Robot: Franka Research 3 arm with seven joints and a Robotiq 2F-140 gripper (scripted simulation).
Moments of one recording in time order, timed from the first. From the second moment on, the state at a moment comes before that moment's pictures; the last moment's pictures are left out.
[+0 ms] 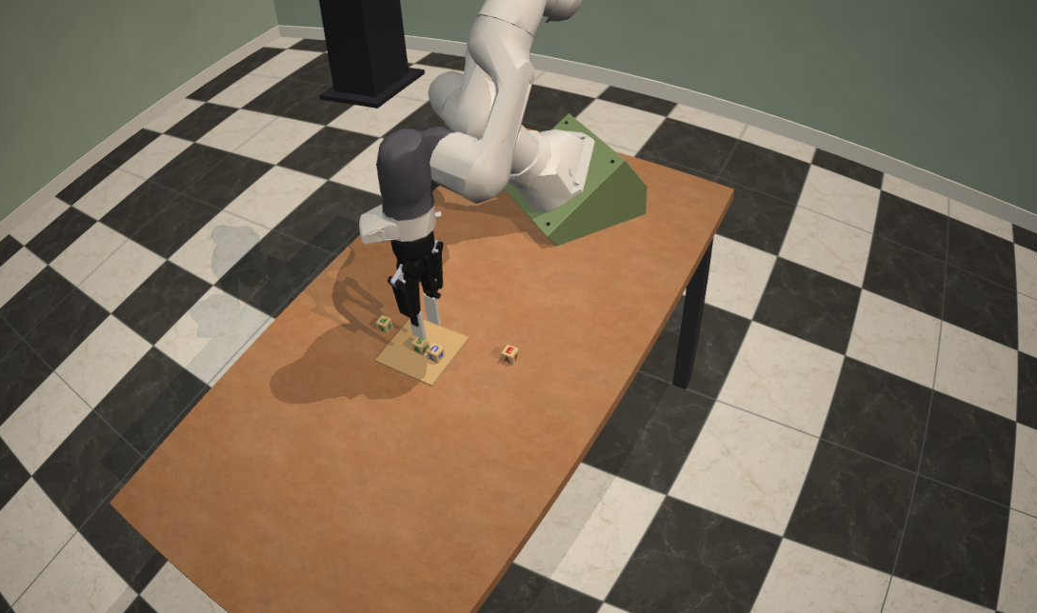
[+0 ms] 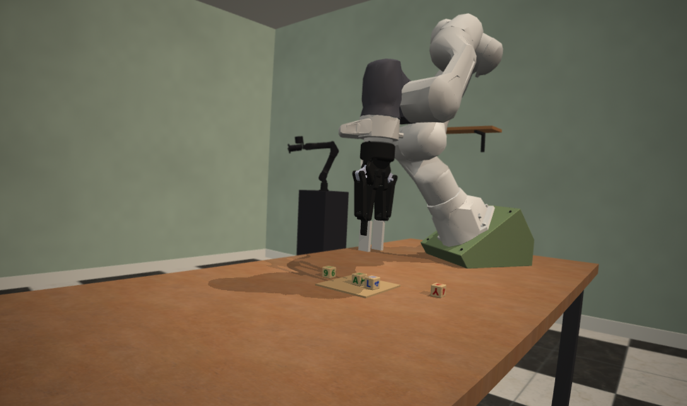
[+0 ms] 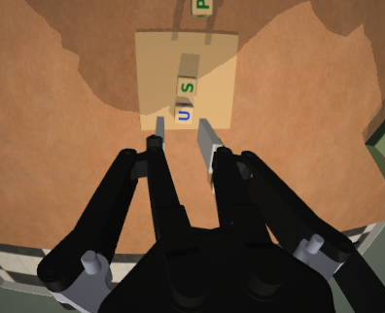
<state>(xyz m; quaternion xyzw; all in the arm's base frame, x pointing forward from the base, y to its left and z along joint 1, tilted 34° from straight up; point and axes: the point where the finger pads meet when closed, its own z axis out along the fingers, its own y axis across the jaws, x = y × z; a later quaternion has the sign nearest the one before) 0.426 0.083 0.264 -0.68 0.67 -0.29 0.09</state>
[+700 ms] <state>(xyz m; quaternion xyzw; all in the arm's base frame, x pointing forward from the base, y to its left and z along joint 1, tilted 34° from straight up) 0.415 0.084 0.263 -0.68 0.67 -0.28 0.08</state>
